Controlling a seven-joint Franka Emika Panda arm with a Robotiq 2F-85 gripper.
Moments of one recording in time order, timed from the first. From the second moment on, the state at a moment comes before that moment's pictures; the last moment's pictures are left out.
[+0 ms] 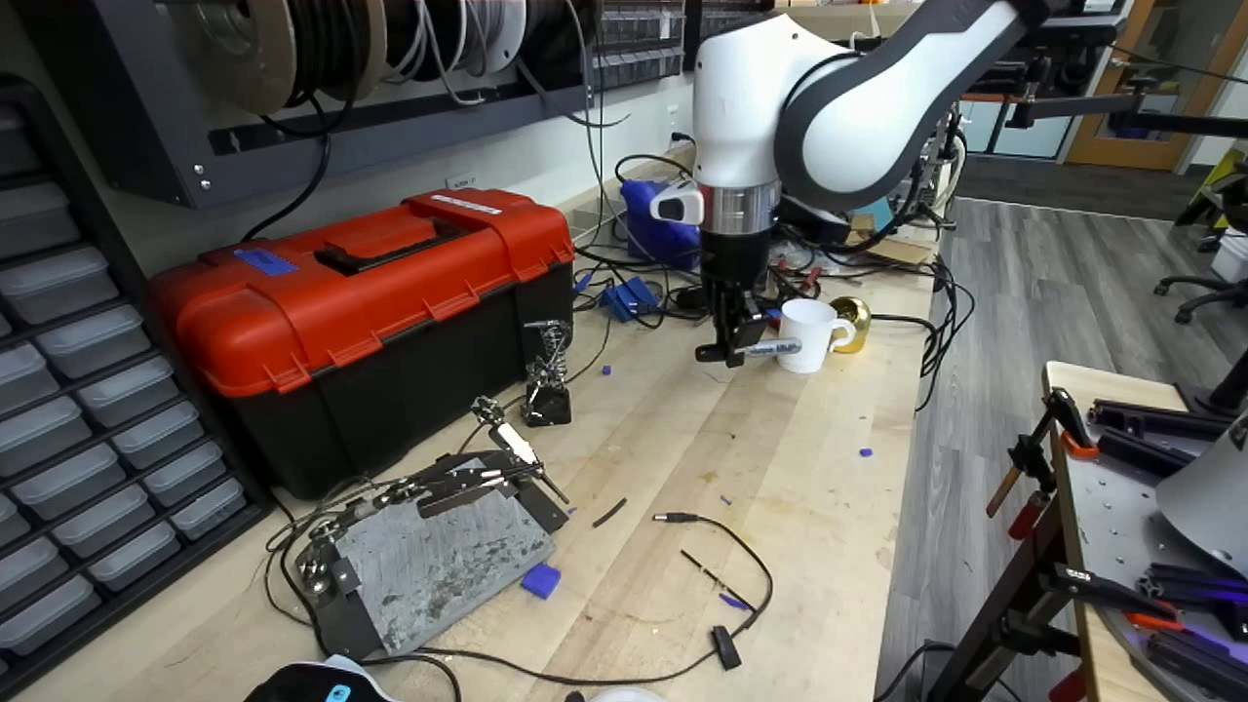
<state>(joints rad) 0.02 0.24 0.12 -2.20 -0.14 2.42 -0.53</state>
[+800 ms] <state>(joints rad) -0.02 0.01 0.05 -2.27 0.09 2.38 -0.64</state>
